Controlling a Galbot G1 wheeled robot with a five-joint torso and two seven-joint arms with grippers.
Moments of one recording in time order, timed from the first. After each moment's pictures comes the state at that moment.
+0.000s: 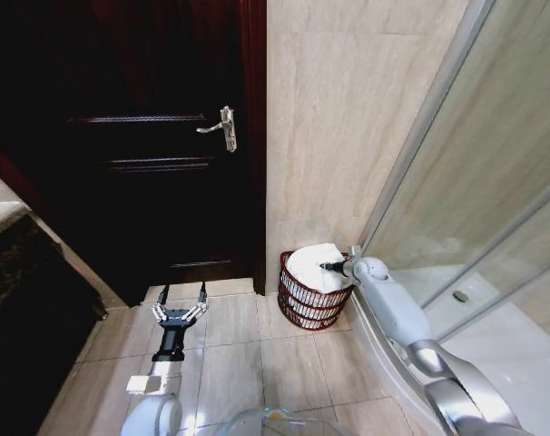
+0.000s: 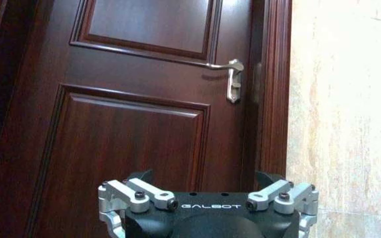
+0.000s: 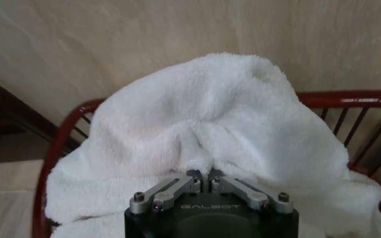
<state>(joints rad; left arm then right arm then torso) 1.75 -1.61 -0.72 -2.09 -0.26 -0.43 0.22 -0.49 1.20 0.16 0.93 0.56 -0.73 -0.27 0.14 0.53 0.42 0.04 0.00</state>
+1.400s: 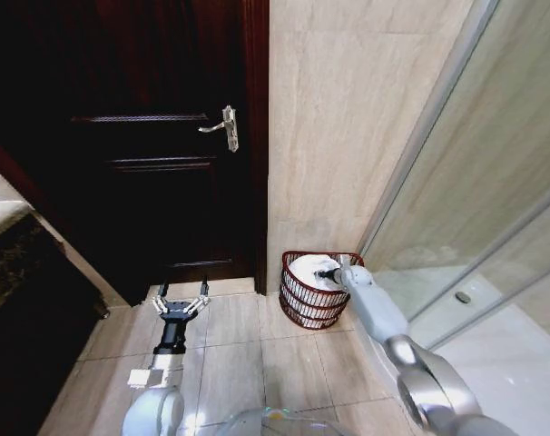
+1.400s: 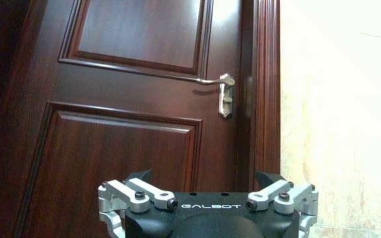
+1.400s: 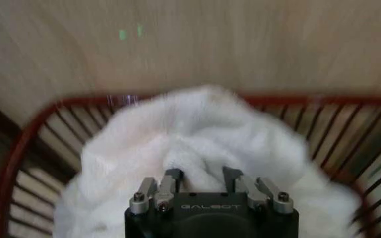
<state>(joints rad) 1.72 -1.61 -0.70 -2.13 -0.22 -0.43 0.21 -0.58 1.26 0.23 1.01 0.44 -0.57 -0.14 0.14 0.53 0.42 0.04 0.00</state>
